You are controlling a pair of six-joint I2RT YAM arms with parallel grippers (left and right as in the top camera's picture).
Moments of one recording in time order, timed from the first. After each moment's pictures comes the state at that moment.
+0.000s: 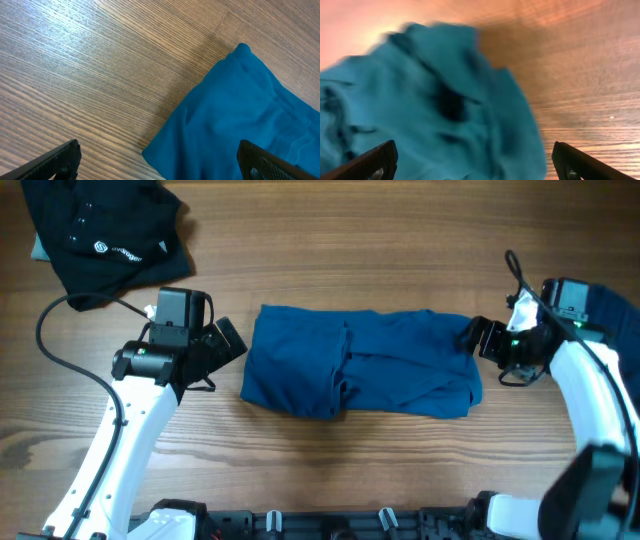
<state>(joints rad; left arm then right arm) -0.14 1.30 0.97 -0.82 -0.05 -0.67 -0.25 1.54 0.99 -0.78 -0.31 0.13</state>
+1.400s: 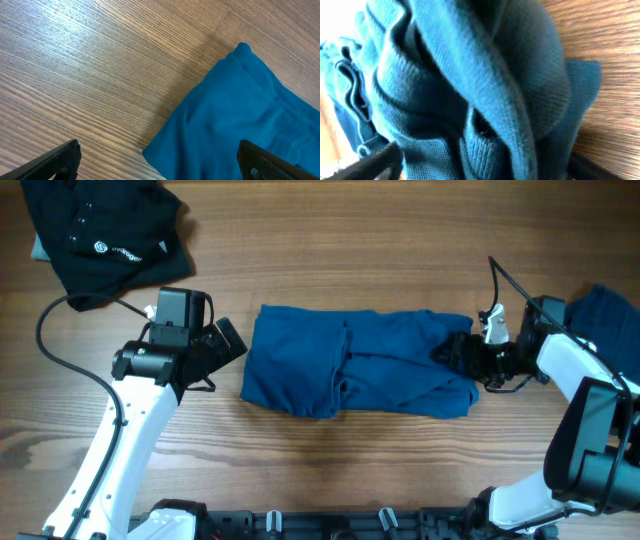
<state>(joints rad) -0.14 1.30 0.97 -0.82 -0.05 -0.67 -0.28 1.75 0.88 -0.63 -0.64 -0.02</state>
